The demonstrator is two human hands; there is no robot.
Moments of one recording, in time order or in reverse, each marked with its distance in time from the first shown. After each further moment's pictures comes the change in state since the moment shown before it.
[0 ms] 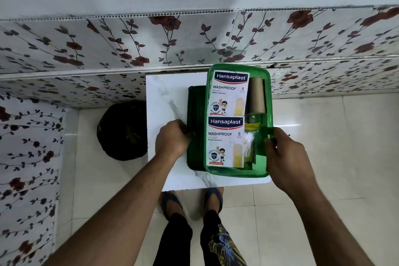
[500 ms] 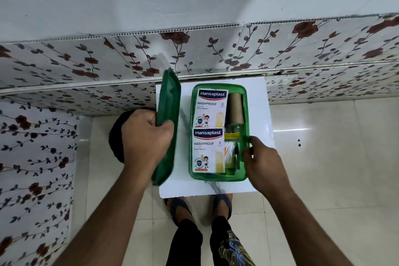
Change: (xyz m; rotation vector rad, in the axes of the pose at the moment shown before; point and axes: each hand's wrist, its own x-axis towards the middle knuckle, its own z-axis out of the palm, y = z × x) left_hand -0.056 0.027 -0.100 -0.201 0.460 0.112; right_hand 0.007 -0.024 0.045 0.025 -0.119 -0.042
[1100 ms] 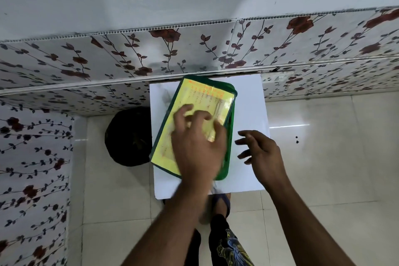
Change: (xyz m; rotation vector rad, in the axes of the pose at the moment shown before) left_hand -0.050 0.033 0.085 -0.049 0.110 0.257; right_hand 0.011 0.009 -0.002 0.627 0.037 0.206
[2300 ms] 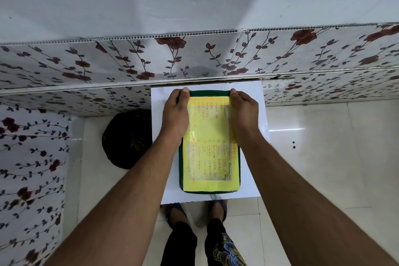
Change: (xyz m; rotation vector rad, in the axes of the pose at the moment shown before) left_hand 0.094 -0.055 0.021 -0.534 -0.333 -0.516; right_hand 0.084 -0.069 0.051 0.317 0.111 -0.003
